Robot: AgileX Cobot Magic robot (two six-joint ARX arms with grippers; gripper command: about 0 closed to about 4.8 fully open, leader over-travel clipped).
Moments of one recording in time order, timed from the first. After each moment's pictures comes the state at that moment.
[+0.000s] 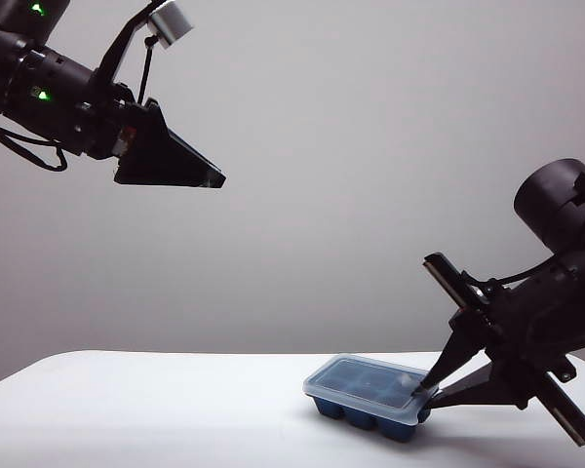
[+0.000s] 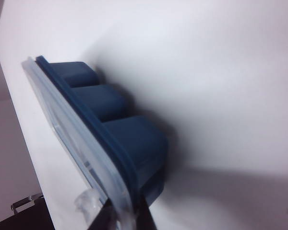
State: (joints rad) left arm -0.34 1.39 0.74 0.18 0.66 0.72; right arm 0.27 1.89 0.64 0.43 -0.57 0.95
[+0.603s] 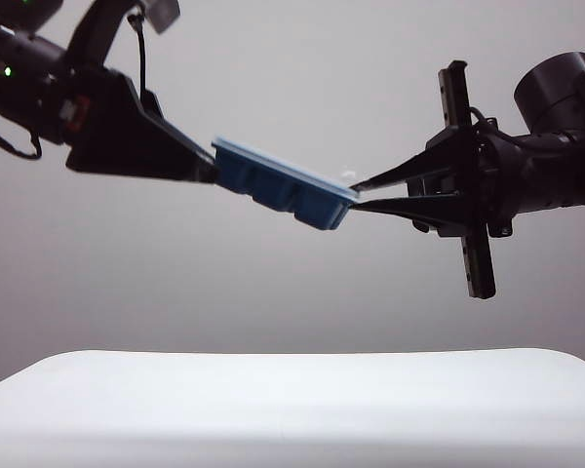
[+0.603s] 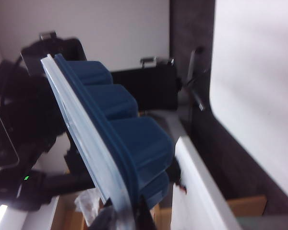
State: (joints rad) left arm -0.34 1.31 0.74 -0.03 0.82 0.77; right arm 0.24 1.71 0.74 0.52 -1.33 1.11
